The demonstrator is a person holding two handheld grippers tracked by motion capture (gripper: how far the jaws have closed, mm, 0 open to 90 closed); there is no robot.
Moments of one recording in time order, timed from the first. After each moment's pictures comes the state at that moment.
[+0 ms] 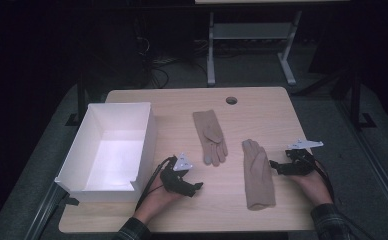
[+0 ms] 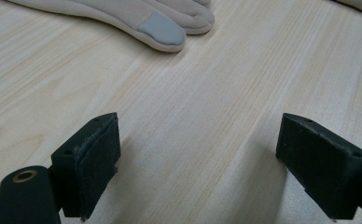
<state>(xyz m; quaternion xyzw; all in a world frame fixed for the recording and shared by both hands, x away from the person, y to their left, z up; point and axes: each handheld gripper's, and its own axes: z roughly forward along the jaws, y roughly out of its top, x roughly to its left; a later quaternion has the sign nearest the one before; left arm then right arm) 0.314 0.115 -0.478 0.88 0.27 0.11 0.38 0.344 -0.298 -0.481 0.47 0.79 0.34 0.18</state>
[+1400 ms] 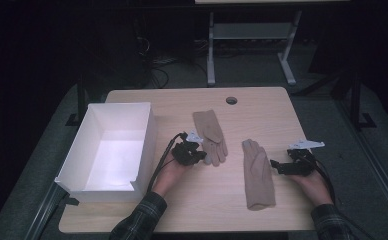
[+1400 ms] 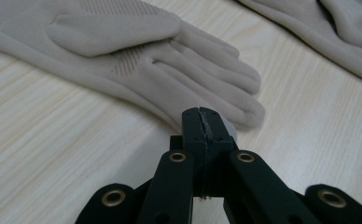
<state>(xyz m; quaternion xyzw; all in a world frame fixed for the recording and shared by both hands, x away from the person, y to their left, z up) 0.381 0.080 -0.453 0.88 0.30 0.08 0.37 0.345 -0.301 -0.483 0.48 0.79 0.35 0.19</state>
